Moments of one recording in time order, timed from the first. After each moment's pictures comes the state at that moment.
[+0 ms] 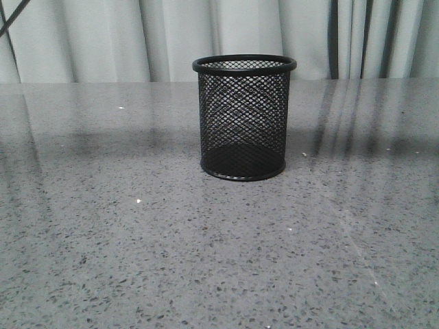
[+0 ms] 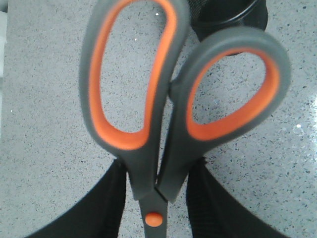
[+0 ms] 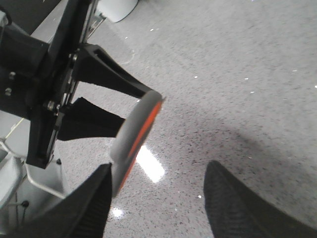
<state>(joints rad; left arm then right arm) -0.24 1.49 -1.61 -0.40 1.25 1.48 0.40 1.53 -1.39 1.18 0.82 -0.73</state>
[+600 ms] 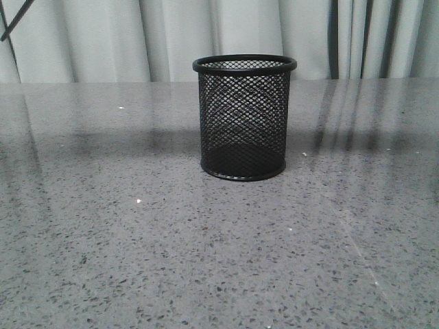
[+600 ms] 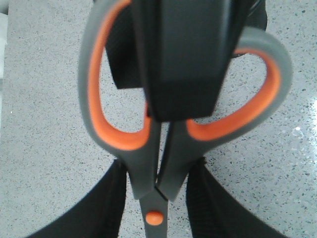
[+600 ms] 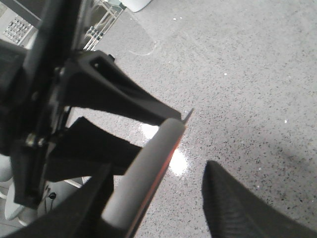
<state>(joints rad) -0.24 1.49 -1.61 -0.41 1.25 1.48 0.49 1.68 -1.50 1.25 0.78 -0.74</state>
